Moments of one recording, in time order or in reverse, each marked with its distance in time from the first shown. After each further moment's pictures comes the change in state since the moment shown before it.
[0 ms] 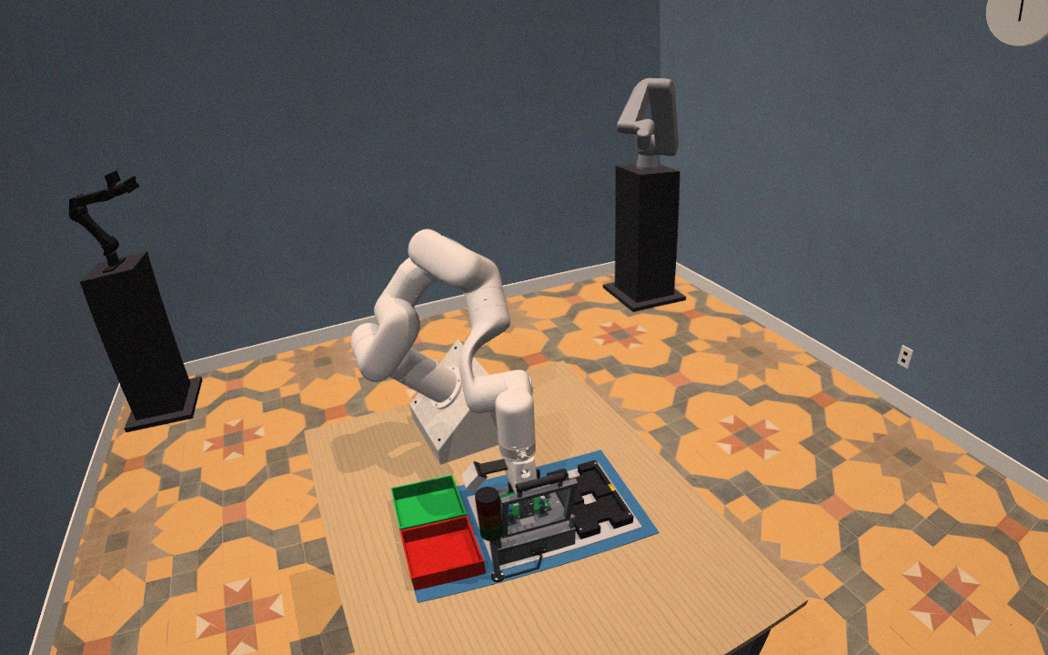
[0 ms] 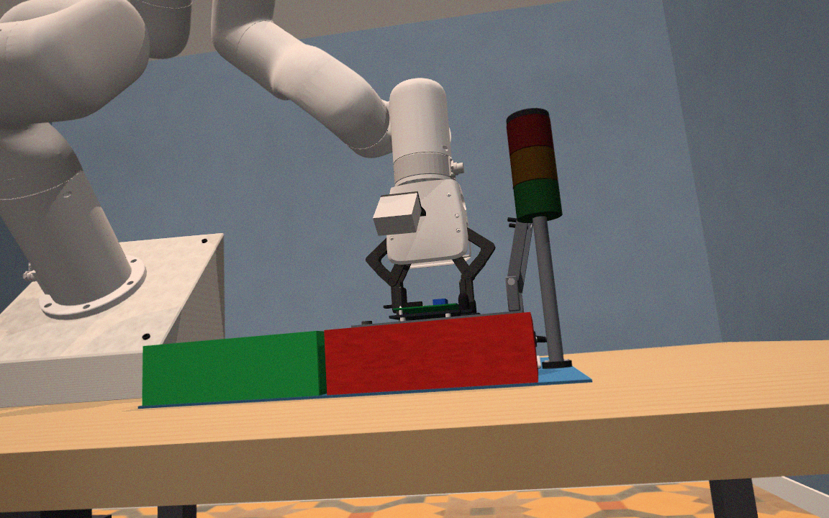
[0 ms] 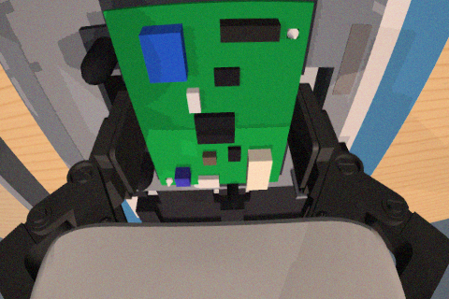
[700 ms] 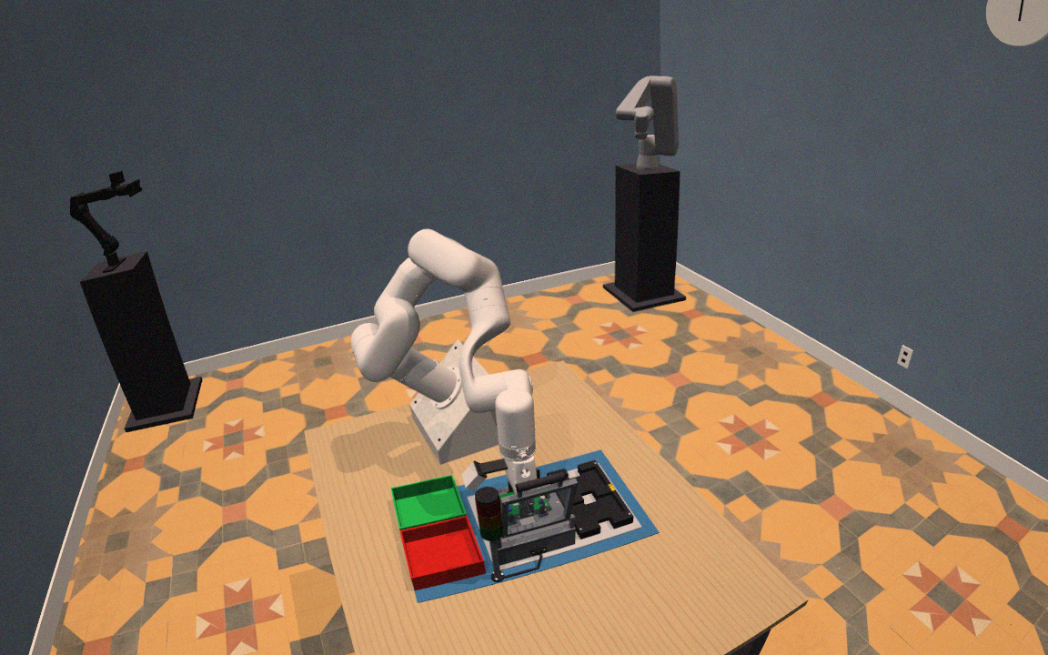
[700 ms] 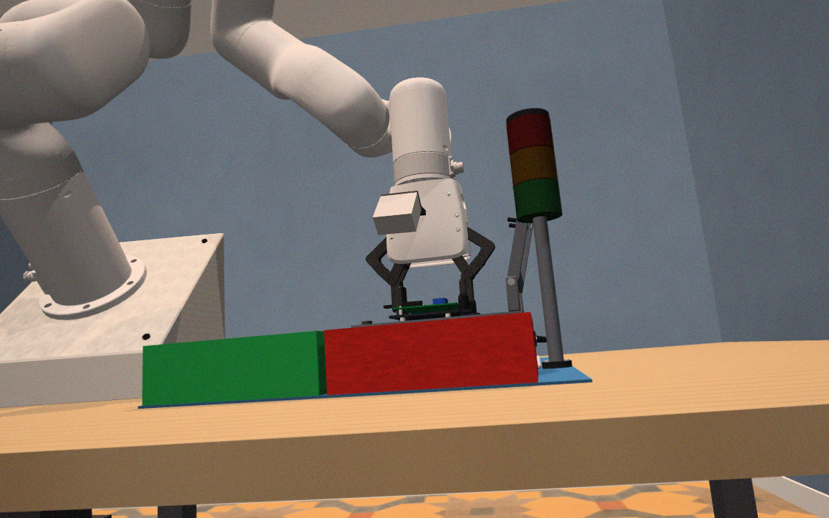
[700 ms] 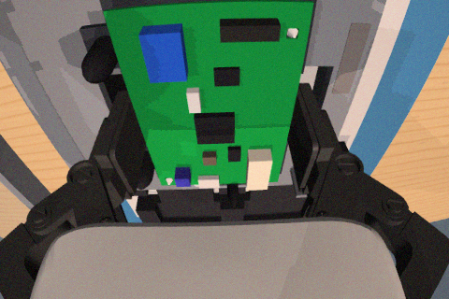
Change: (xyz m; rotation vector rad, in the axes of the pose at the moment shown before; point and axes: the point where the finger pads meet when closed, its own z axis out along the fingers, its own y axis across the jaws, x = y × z) arm 0.000 0.000 -0.001 0.000 0.000 0.000
